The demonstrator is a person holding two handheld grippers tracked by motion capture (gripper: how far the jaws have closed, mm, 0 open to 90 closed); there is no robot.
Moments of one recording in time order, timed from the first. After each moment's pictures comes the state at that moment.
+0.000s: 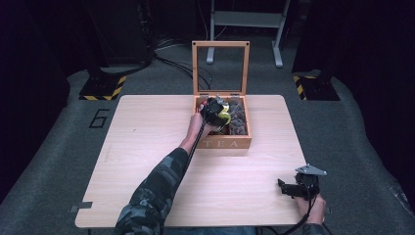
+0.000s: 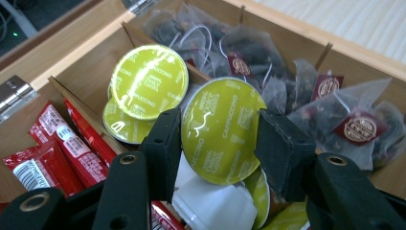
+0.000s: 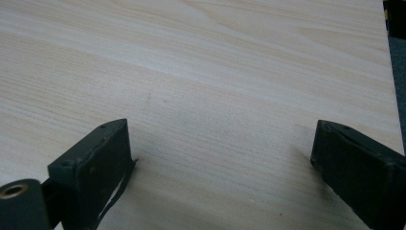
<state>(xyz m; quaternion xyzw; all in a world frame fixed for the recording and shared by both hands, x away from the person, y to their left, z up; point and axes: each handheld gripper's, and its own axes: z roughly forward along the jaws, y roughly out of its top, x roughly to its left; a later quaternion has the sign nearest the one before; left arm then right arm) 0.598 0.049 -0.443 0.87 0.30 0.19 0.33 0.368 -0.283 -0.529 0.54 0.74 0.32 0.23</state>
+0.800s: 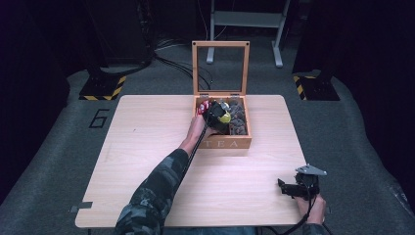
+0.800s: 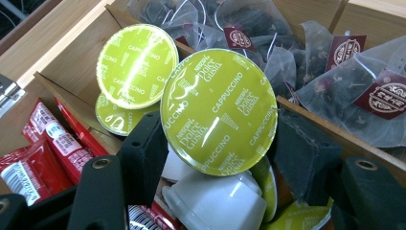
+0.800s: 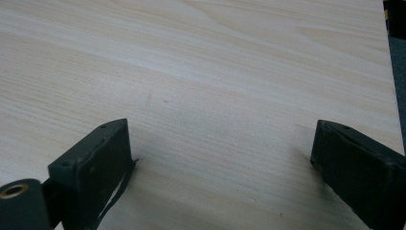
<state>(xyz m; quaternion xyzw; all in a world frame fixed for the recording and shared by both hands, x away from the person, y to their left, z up) 0.596 0.040 -0.456 0.88 0.28 0.22 0.31 0.368 -0.283 -0.529 0.54 0.74 0.33 0.23</state>
